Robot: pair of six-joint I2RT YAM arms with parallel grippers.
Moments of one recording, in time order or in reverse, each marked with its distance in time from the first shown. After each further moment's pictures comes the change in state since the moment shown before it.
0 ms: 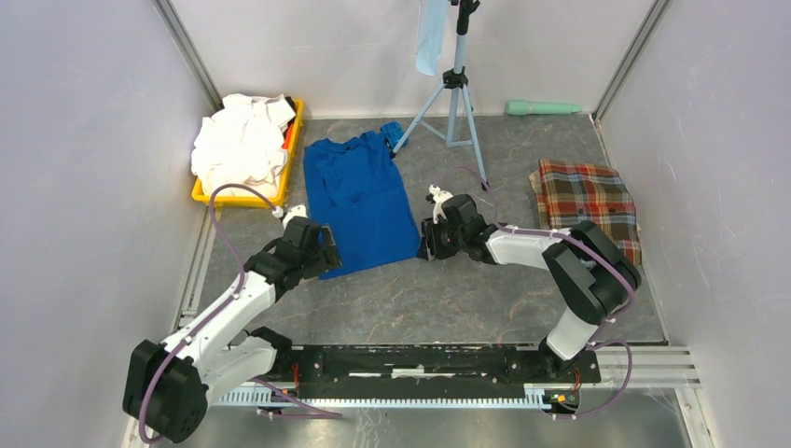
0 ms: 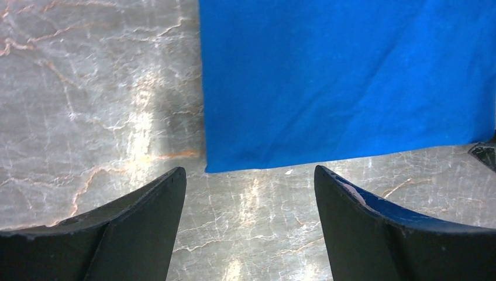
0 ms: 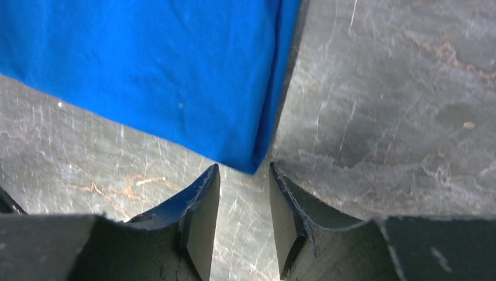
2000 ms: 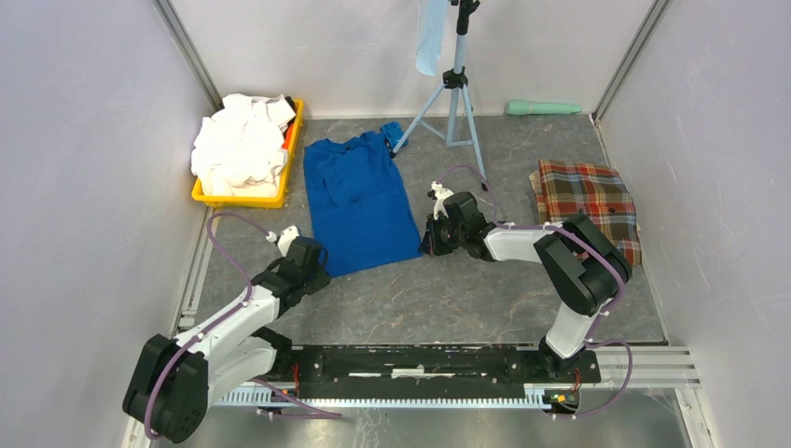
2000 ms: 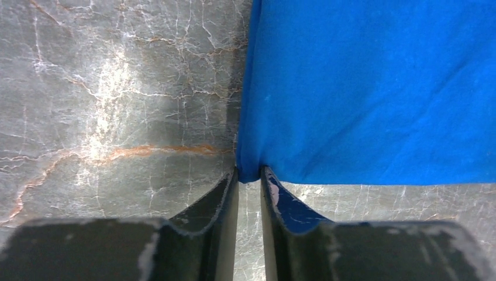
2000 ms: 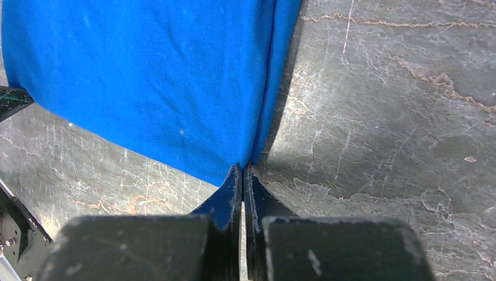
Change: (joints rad) left arm 0.001 -0.022 -0.231 0.186 -0.043 -0.219; right arm -0.028 0.082 0.023 0.095 -0.055 0.035
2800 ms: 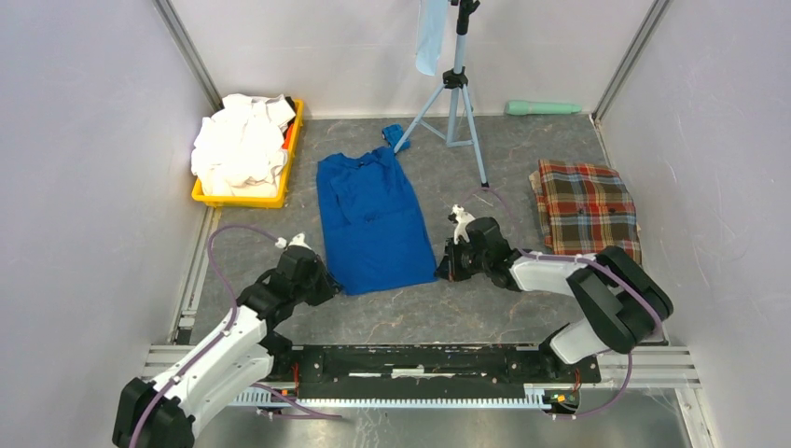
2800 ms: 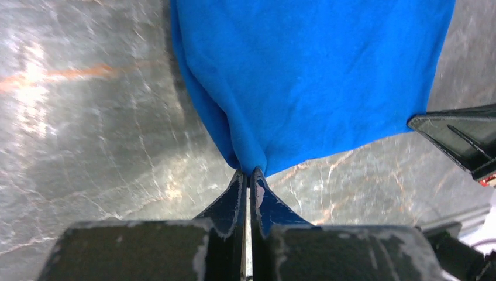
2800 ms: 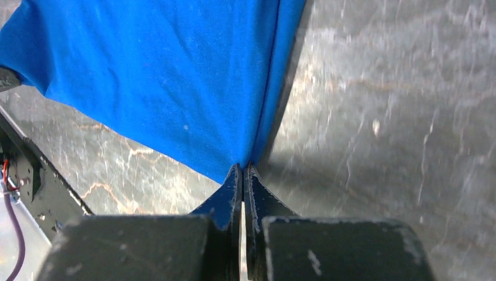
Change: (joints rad) left arm -0.029 -0.237 -0.018 -0.114 0.274 -0.002; right arm 0.000 -0.222 -0.270 0.058 -0.042 0.048
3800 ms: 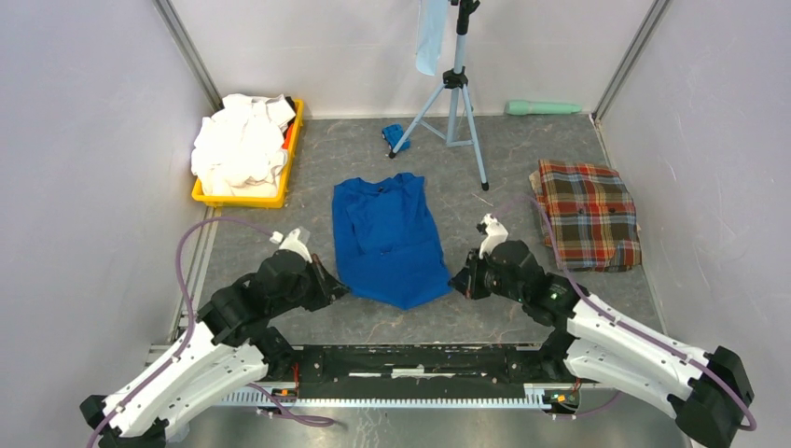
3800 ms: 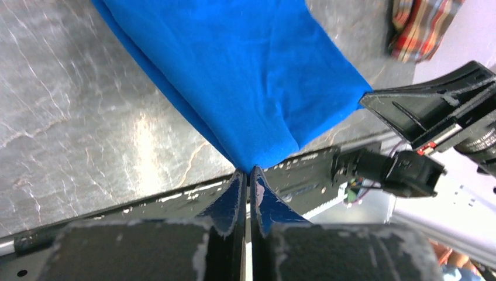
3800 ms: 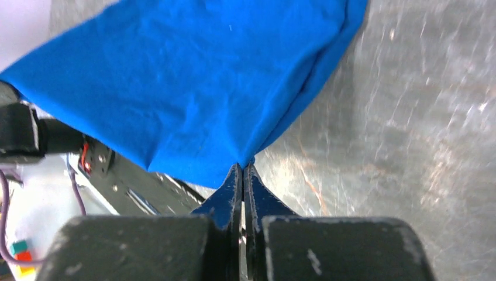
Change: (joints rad) left arm -0.326 -0.215 0.287 -0.375 -0.019 -0.168; right arm 0.209 -0.748 -0.105 -0.488 0.250 0.223
